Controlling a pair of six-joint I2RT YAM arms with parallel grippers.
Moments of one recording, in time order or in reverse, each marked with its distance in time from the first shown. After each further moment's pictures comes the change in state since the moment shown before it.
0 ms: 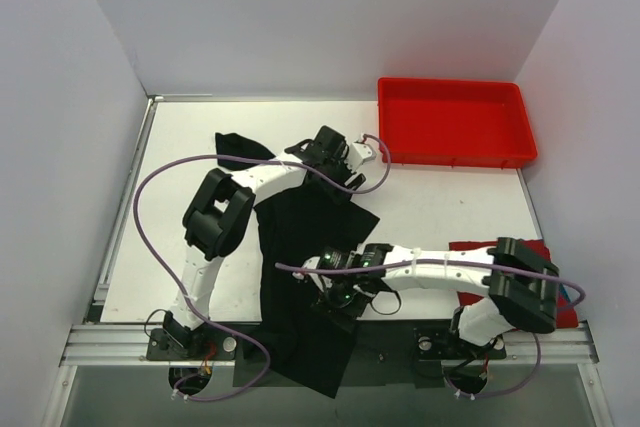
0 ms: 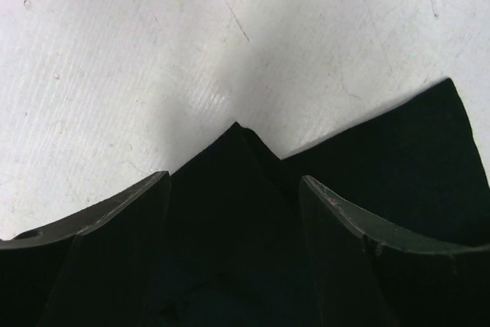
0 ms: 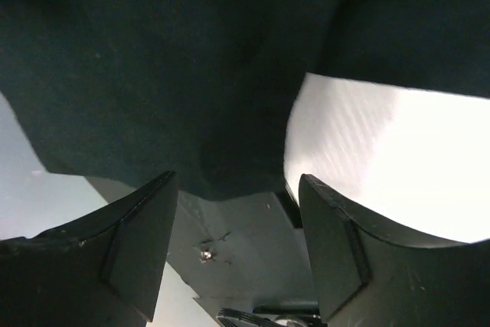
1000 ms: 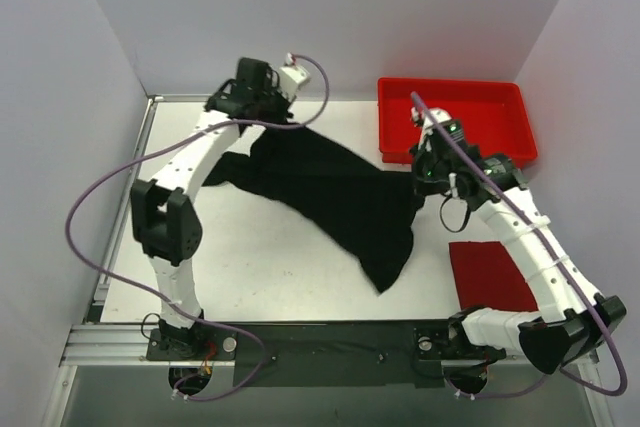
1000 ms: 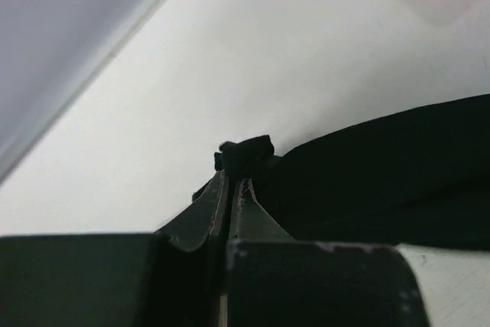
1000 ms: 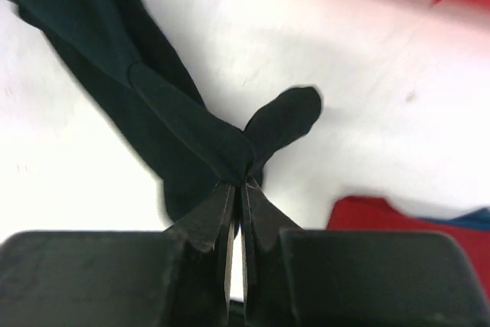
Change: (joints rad) left arm 0.283 -0.181 0.219 -0.211 -0.085 0.074; right arm -0.739 -0.220 0.470 -0.315 0.337 0.020
